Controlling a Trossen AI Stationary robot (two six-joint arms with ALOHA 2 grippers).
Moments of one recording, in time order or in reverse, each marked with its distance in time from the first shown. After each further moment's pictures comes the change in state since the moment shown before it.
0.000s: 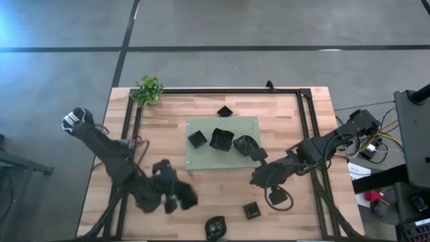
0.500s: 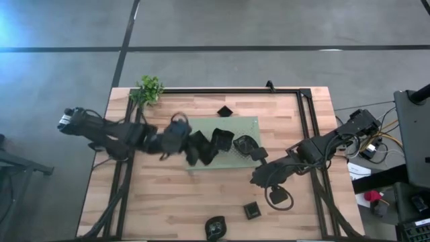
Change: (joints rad) left arm 0.474 -0.059 0.160 0.003 0.126 0.167; right arm -0.002 -0.004 0.000 -0.010 0.004 -0.020
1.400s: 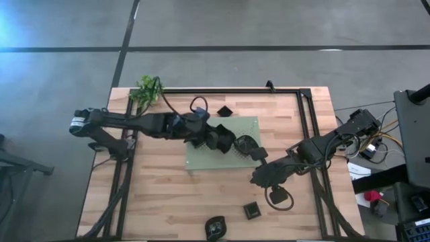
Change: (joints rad) left arm 0.240 0.163 0.016 0.229 0.226 -0.005; right arm 0.001 -0.001 -0.001 0.002 0.003 0.000
